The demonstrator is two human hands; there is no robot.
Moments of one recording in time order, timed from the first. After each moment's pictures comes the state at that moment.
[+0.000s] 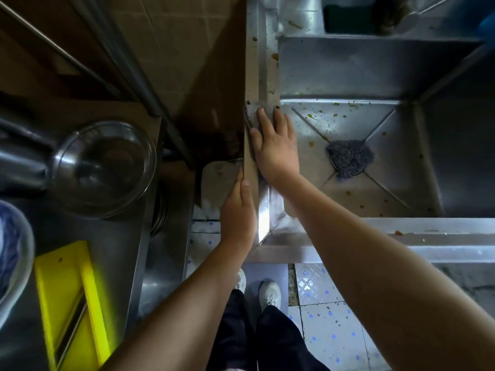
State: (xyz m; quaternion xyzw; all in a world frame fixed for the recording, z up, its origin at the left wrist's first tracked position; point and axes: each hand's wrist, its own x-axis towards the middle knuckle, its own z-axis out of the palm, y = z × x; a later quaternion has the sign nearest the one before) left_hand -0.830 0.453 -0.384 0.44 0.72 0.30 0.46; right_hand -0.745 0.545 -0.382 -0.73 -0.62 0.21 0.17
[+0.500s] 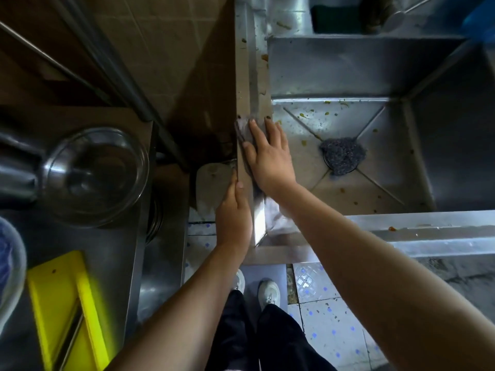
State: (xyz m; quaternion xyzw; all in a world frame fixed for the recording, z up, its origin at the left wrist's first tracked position) left_hand -0.828 0.454 -0.377 0.43 0.71 0.31 0.46; right_hand -0.742 0.531 -0.380 -0.72 -0.63 0.24 0.16
